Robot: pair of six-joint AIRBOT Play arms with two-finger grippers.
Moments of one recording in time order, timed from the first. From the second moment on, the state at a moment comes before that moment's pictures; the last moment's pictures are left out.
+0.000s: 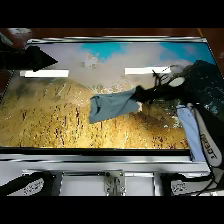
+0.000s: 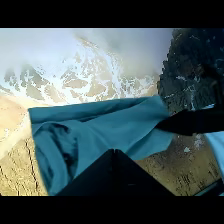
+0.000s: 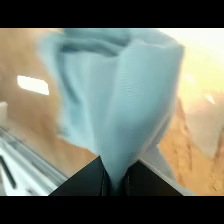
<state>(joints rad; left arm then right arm) -0.01 -1.23 1.64 0.86 -1.24 -1.43 0.02 -1.56 1.29 -0.61 1.13 1.31</state>
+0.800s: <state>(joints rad) -0.01 -1.22 1.64 0.85 -1.30 -1.42 -0.84 -1.32 1.54 -1.13 1.55 1.49</state>
